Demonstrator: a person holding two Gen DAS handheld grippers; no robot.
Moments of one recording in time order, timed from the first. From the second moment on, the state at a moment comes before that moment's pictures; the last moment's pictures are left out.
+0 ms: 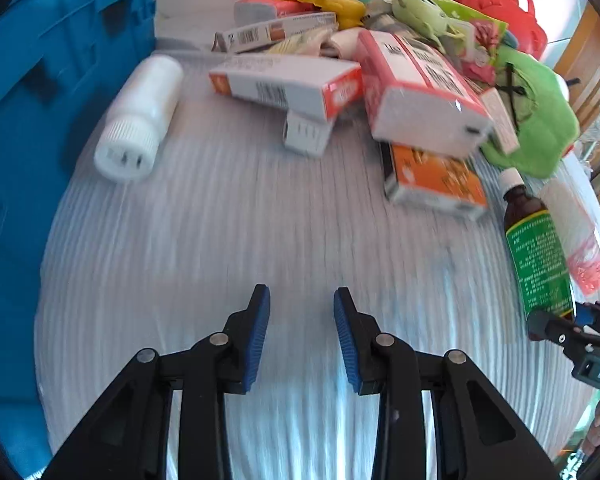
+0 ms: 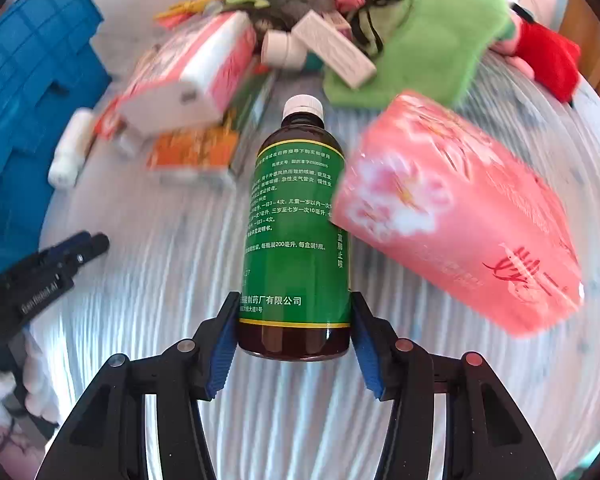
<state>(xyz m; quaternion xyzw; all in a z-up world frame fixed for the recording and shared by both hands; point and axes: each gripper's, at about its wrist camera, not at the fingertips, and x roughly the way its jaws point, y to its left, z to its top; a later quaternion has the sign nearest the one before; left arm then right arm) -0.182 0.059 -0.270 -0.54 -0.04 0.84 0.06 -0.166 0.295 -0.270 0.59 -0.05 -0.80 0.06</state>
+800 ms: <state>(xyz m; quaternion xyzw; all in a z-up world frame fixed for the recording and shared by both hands) -0.175 0.028 -0.299 -0.54 0.01 0.84 0.03 -0.157 0.311 -0.270 0.58 -0.07 -0.81 0.07</state>
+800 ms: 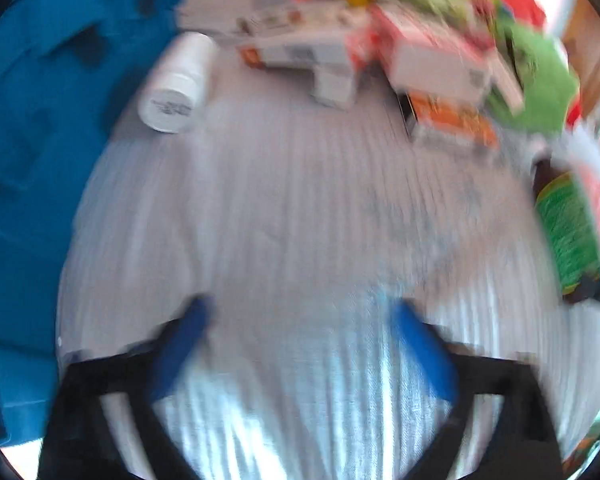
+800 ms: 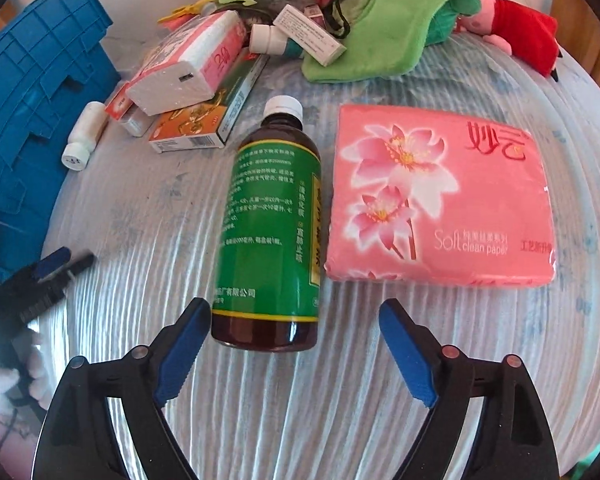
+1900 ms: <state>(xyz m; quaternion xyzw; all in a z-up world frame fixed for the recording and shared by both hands) -0.343 0.070 -0.290 -0.50 0.02 0.86 0.05 -0.282 0.328 -0.268 0.54 -0.07 -0.84 0.05</state>
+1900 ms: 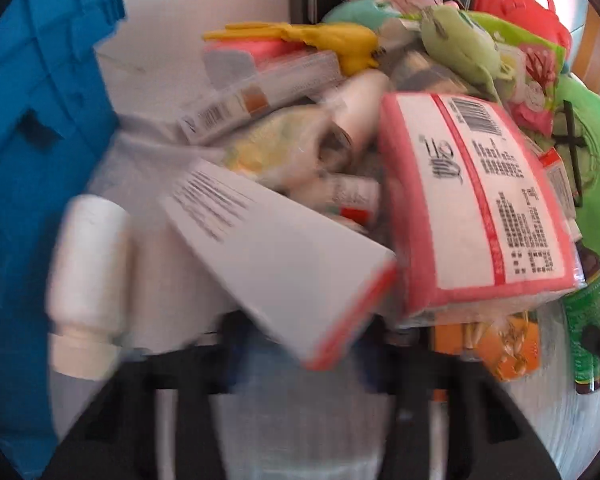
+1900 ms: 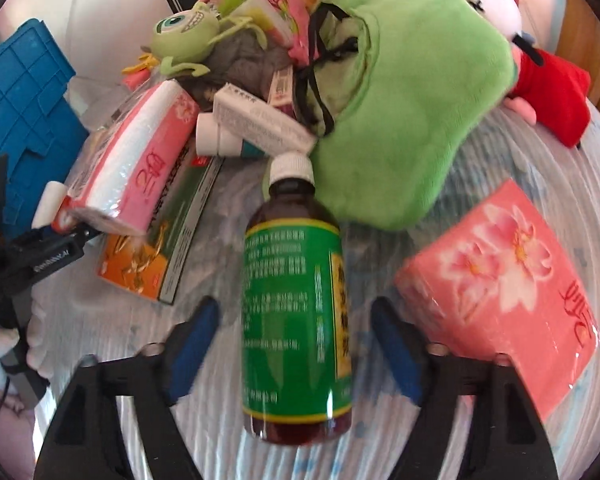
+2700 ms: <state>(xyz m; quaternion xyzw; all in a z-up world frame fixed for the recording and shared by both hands) -0.189 0.082 -0.163 -0.38 0.00 0.93 0.04 -0.198 0.288 -0.160 0.44 -0.02 -0.89 0.11</state>
